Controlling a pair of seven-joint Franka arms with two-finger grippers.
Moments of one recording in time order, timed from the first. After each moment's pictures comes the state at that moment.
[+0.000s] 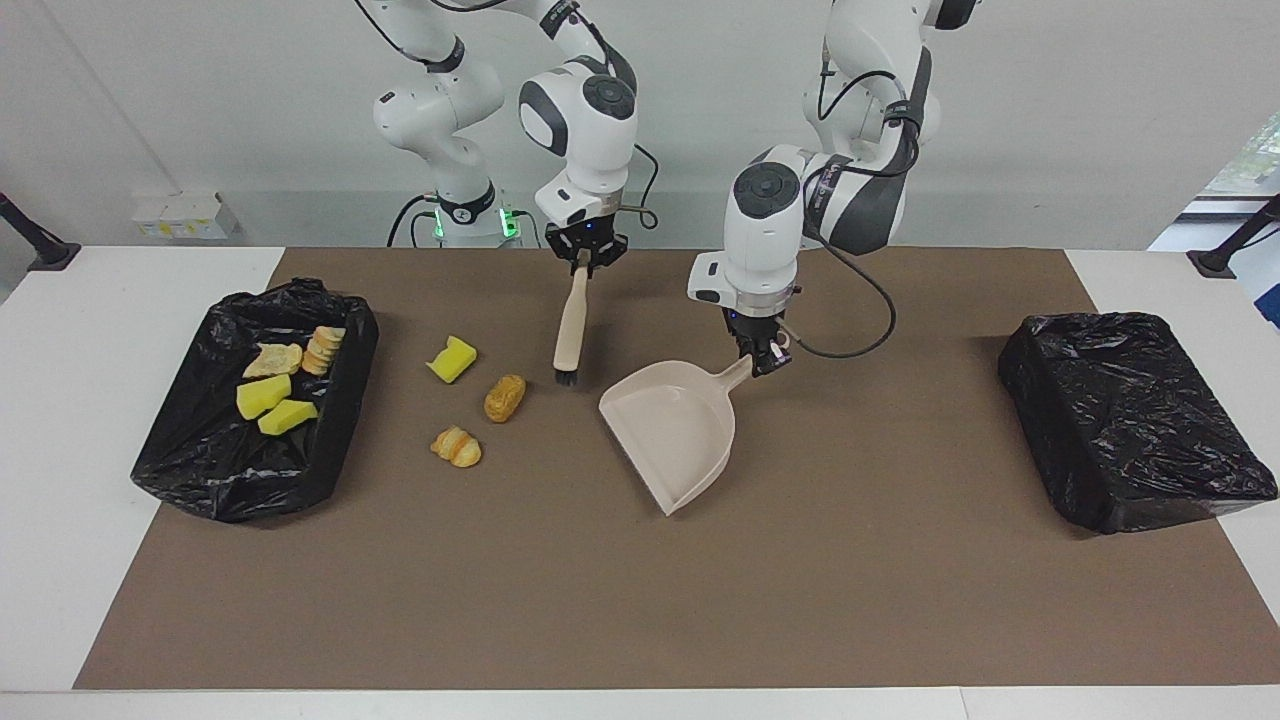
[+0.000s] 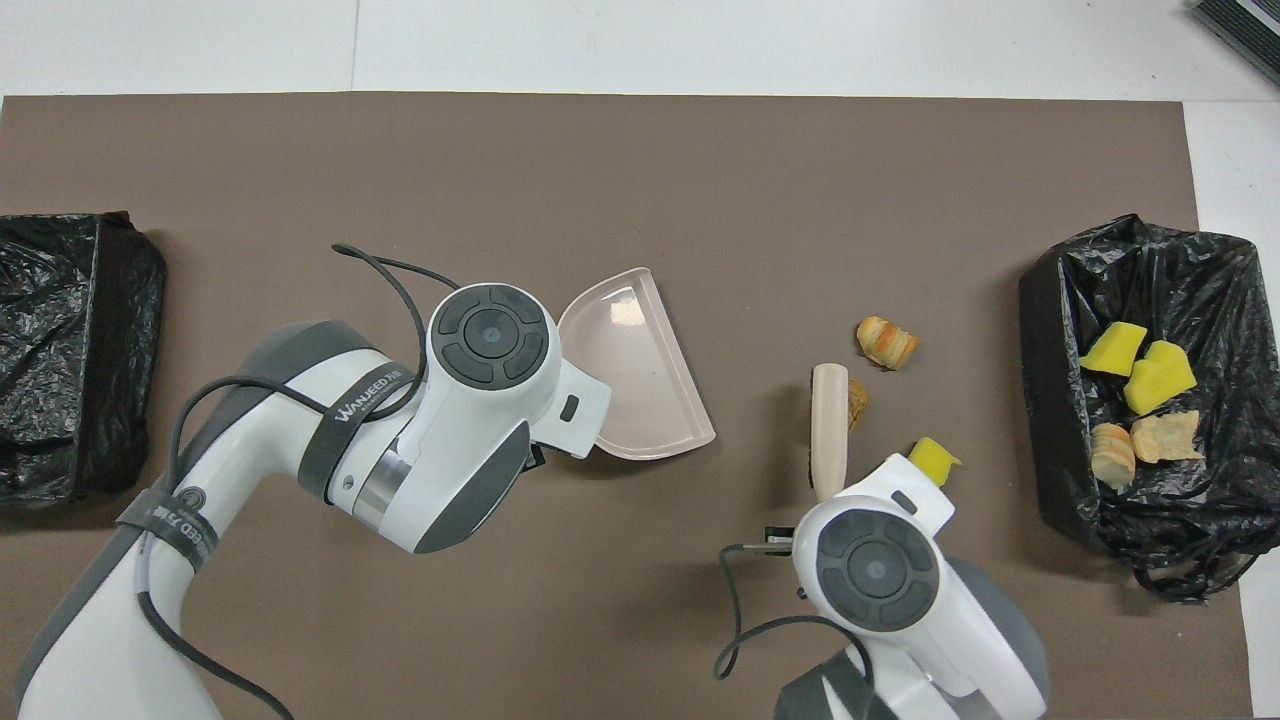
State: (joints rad) left arm -0.51 0.19 -0.10 -1.87 0.11 1.95 0.60; right arm 0.47 -0.21 0.04 -2.38 -0.16 2.02 0.65
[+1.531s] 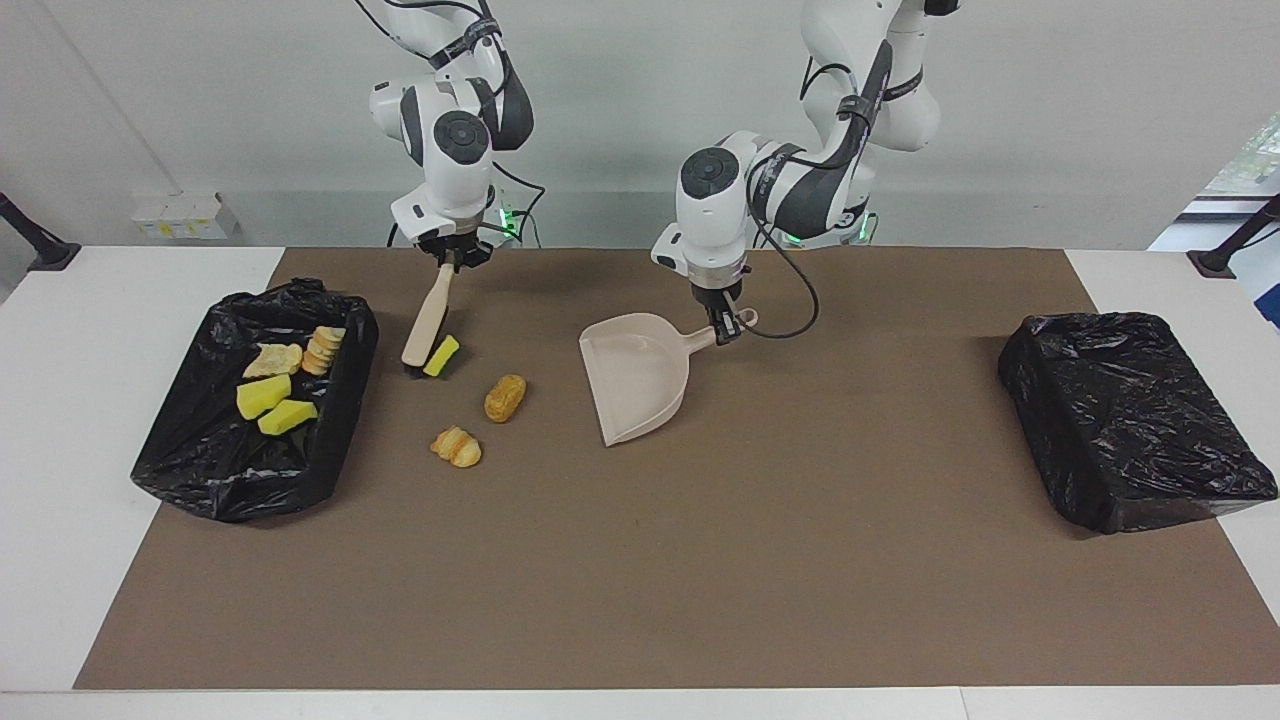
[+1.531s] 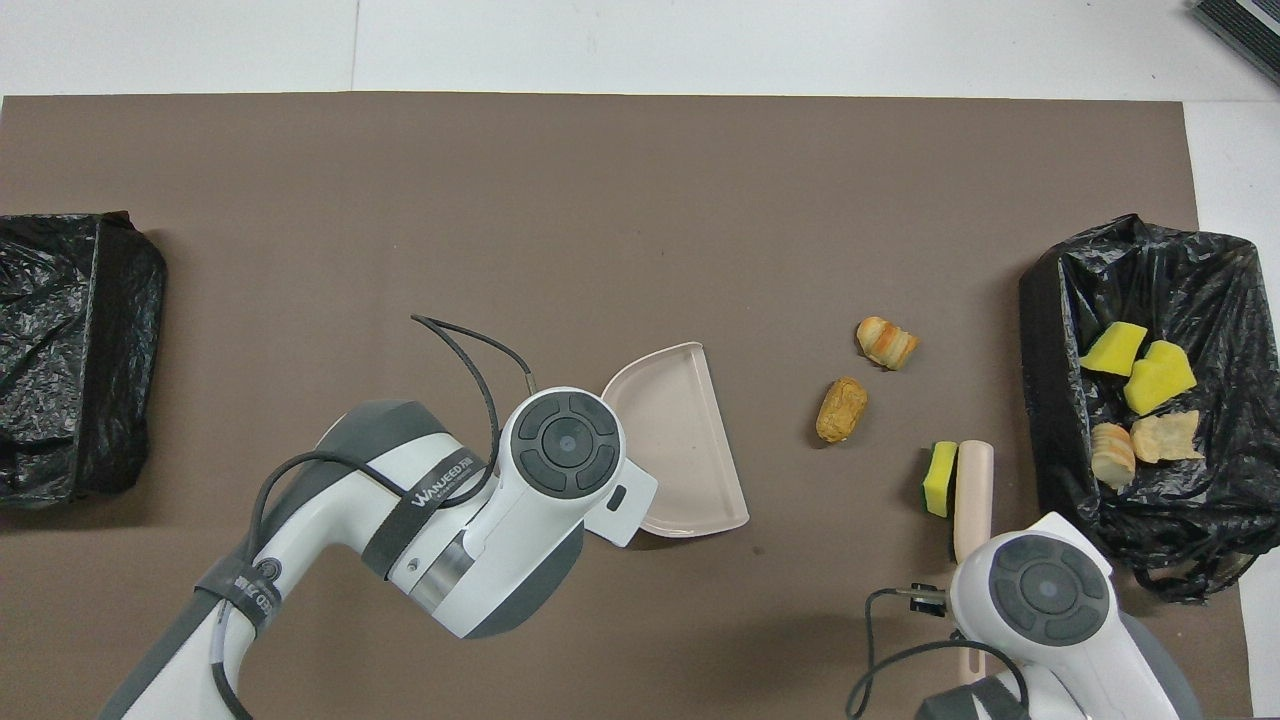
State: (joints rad) left arm -0.61 0.13 -0.11 -2.01 0.10 2.00 0.61; right arm 0.25 -0.43 0.04 -2.67 -0.20 1.94 0.56
